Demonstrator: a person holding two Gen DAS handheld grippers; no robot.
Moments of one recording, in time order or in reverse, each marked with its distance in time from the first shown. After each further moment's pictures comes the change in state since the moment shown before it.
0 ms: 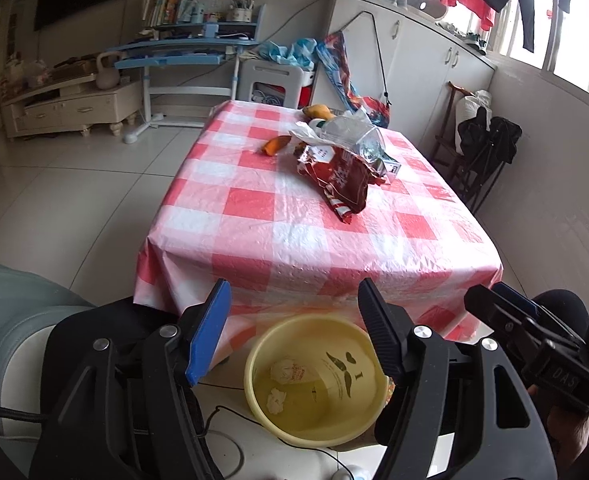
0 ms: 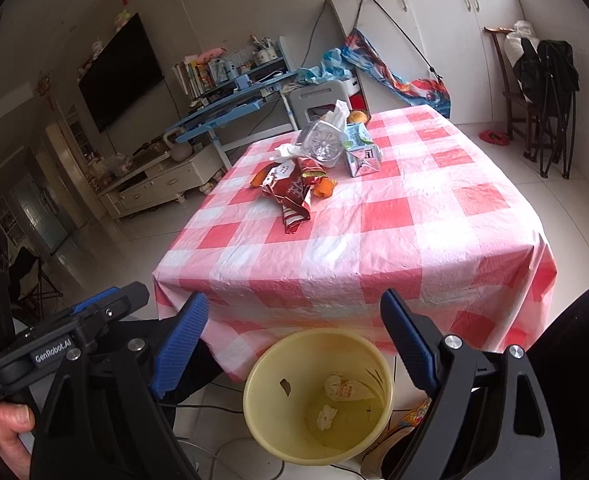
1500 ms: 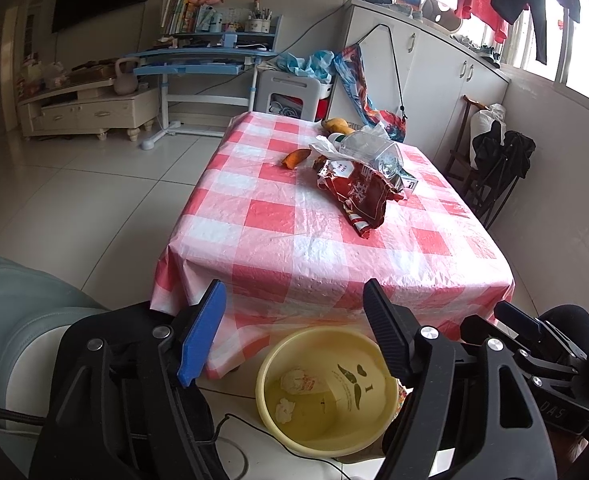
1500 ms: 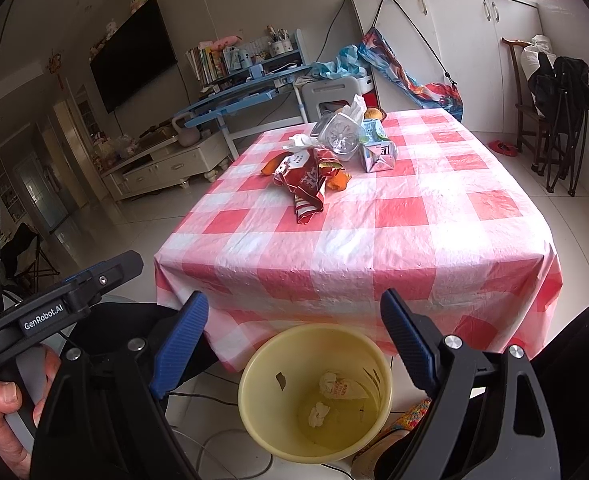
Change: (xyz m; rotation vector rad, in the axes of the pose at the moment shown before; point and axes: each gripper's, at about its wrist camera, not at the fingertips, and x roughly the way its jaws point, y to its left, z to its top) left arm -0.004 0.007 0.001 -0.027 -0.041 0.046; right arm 0.011 0.012 -0.005 -0.058 0.013 0.002
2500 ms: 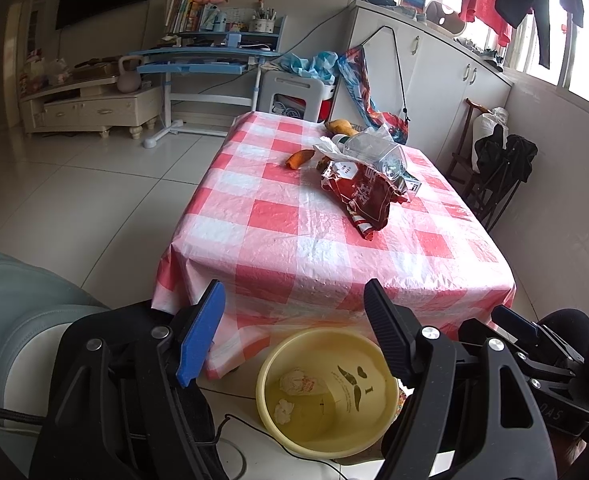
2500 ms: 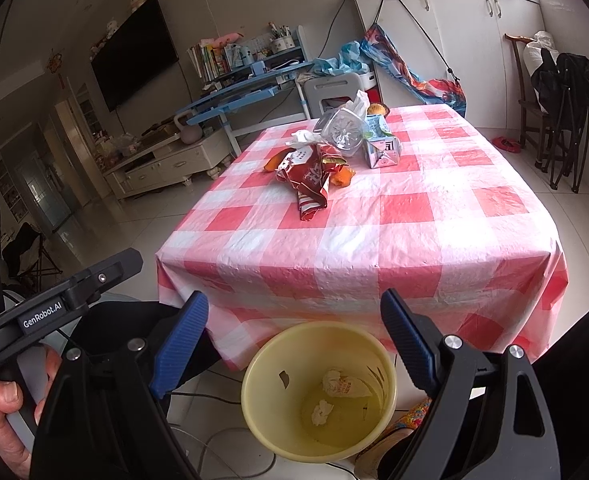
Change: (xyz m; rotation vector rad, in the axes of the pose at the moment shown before) left arm -0.001 0.004 0.000 -0.009 -0.002 0.002; right arm 0.005 -0.002 -0.004 0.006 0.012 0.011
